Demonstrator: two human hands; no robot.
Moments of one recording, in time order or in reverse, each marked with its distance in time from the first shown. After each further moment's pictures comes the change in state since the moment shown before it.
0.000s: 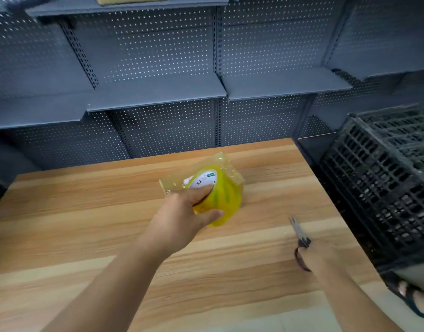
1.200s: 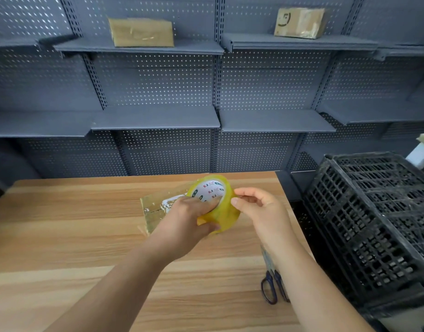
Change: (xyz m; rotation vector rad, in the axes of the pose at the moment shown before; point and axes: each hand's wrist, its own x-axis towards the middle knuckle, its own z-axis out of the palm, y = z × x) left_hand 0.032 0.061 0.043 0.201 0.070 0.249; right_hand -0.079 -0.054 -0.160 1.252 0.007 -0.814
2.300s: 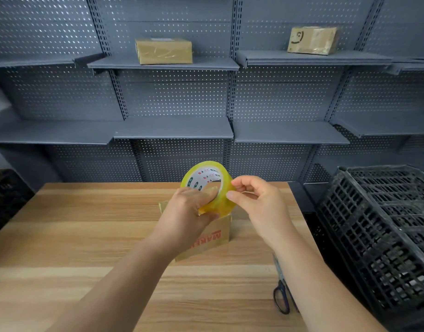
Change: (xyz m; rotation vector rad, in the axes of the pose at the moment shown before) left_hand -0.009 0.019 -0.045 0.059 0.214 -0.068; right_hand -0.004 -0.053 0.029 -0.089 -0.076 -0.180
